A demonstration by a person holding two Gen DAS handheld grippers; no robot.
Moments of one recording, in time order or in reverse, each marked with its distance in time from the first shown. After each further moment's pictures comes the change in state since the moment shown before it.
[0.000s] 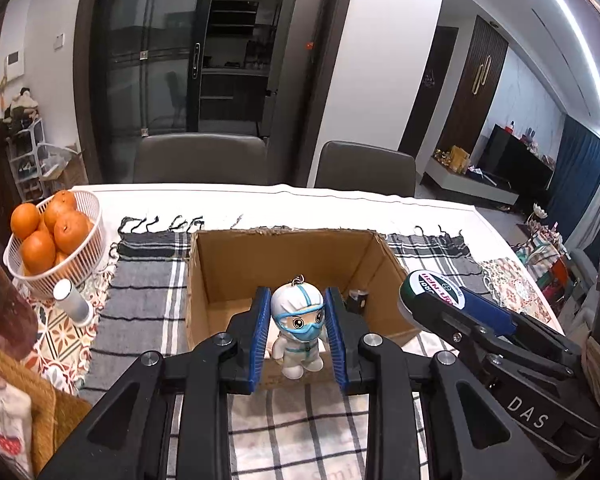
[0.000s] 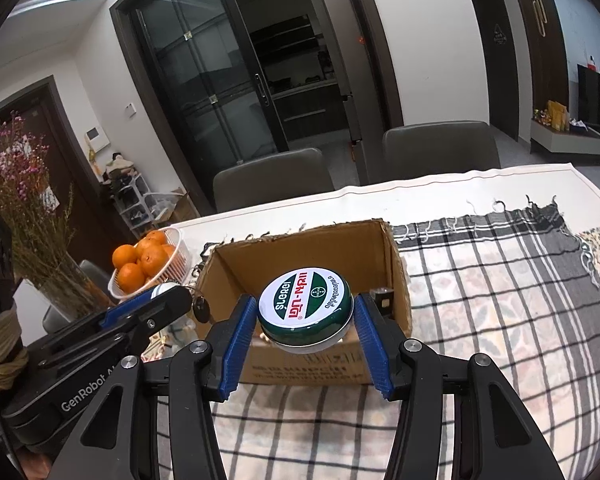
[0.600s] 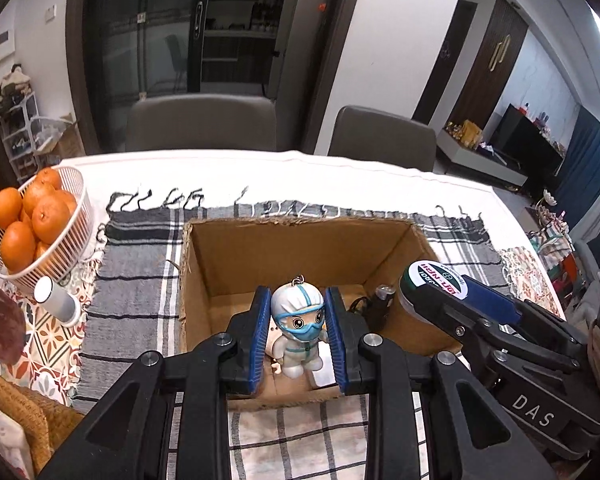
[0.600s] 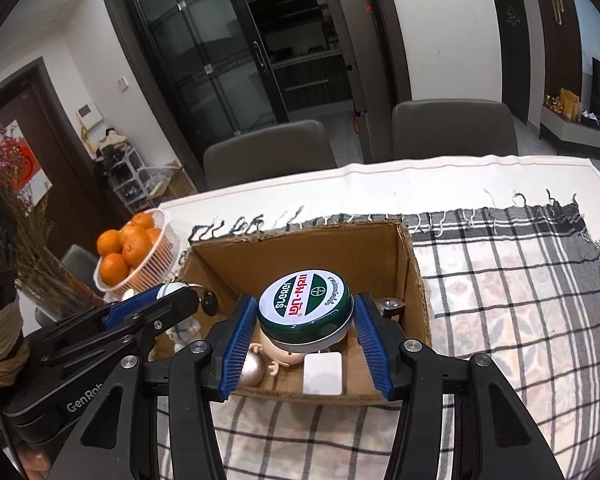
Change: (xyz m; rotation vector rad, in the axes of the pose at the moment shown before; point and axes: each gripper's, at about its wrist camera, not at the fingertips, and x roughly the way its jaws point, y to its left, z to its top) left arm 0.068 0.021 0.019 -0.034 0.156 0.012; right arm 0.062 -0.004 0.027 -0.011 0.128 -0.005
